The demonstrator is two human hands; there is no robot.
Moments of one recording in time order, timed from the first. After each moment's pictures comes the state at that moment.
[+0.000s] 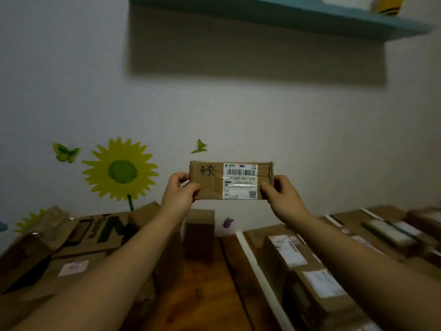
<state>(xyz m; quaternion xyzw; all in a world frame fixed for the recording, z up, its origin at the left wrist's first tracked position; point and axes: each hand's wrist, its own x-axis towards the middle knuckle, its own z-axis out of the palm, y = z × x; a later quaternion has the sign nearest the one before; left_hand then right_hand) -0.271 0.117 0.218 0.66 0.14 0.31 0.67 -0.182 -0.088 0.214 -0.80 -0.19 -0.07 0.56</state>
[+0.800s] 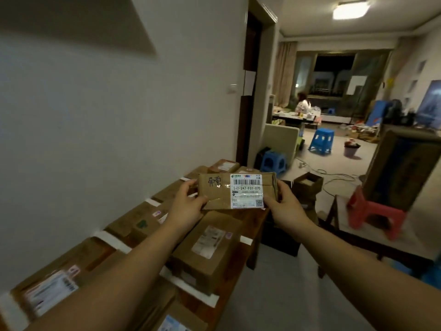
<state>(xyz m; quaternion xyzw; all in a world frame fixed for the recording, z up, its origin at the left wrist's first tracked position) -0.078 -0.374 0.161 0.71 -0.15 -0.05 0.68 -0.159 -0.584 0.159 -0.80 0.17 -0.19 0.55</state>
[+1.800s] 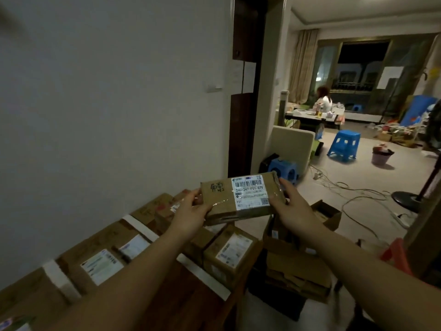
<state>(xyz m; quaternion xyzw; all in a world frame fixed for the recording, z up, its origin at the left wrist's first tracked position) 0.228 -0.773 0.143 0.75 -0.10 -0.07 0.65 0.153 -0.989 0.159 -0.85 0.13 -0.16 0.48</state>
